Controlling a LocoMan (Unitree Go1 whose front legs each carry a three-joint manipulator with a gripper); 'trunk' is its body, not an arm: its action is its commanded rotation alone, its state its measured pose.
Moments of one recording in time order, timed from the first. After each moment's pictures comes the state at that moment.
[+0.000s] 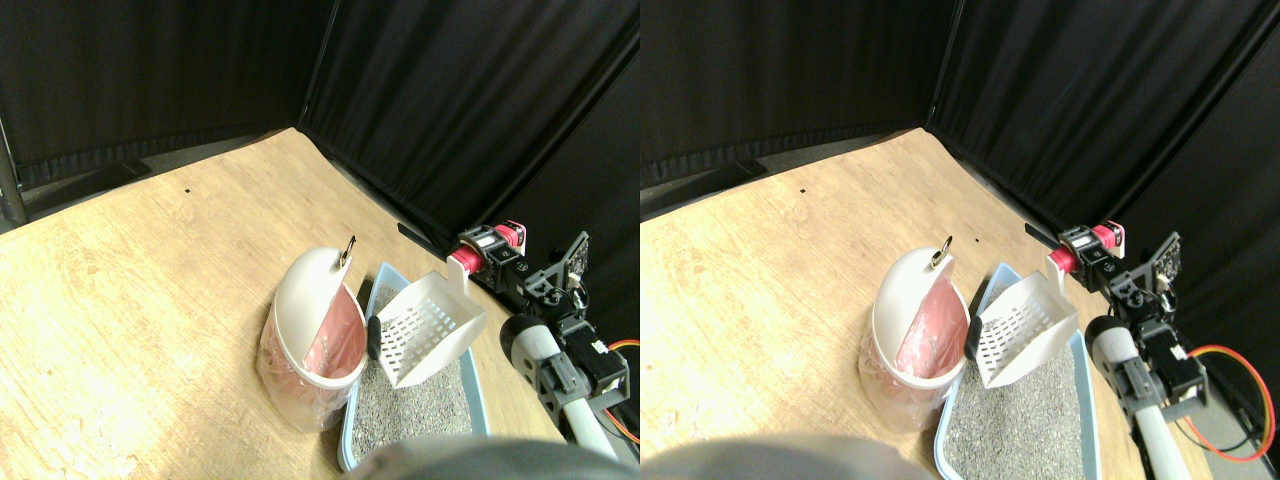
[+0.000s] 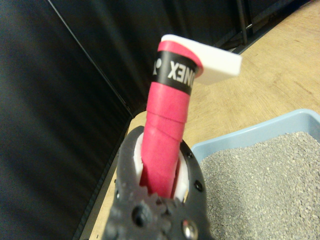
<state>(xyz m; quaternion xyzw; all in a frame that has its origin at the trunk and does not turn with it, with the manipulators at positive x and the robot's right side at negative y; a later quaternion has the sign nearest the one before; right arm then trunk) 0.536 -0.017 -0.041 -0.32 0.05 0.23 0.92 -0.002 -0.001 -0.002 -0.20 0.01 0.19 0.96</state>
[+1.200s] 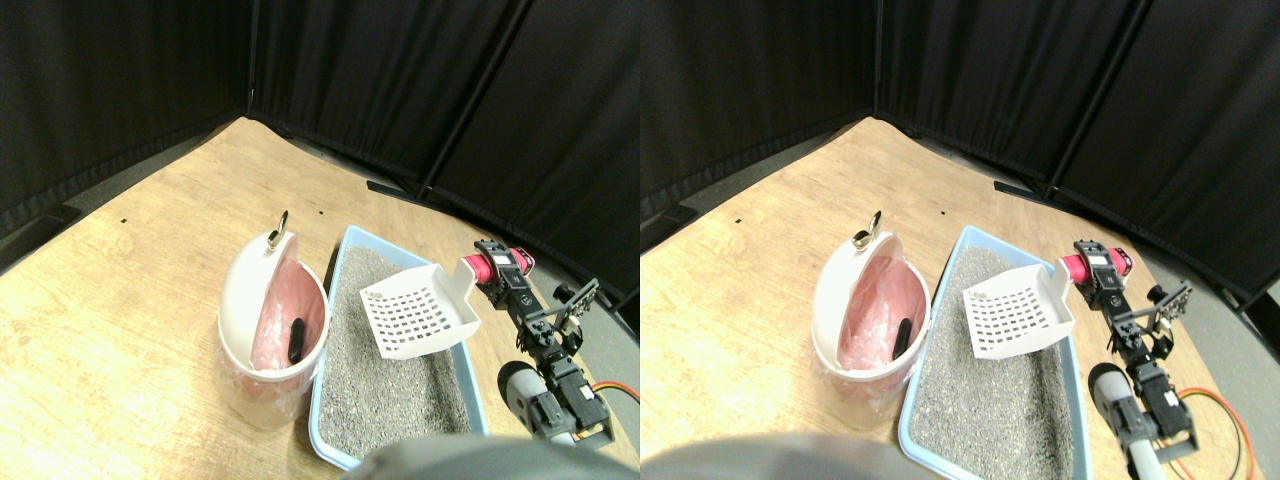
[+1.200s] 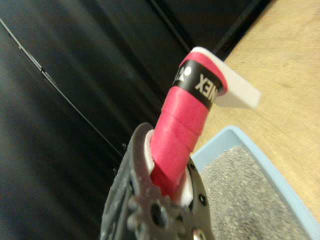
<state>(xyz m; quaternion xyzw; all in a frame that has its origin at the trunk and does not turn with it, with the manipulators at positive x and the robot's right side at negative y) 0.522 -0.145 -0.084 -0.08 -0.04 0.10 0.99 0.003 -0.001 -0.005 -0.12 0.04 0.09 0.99</state>
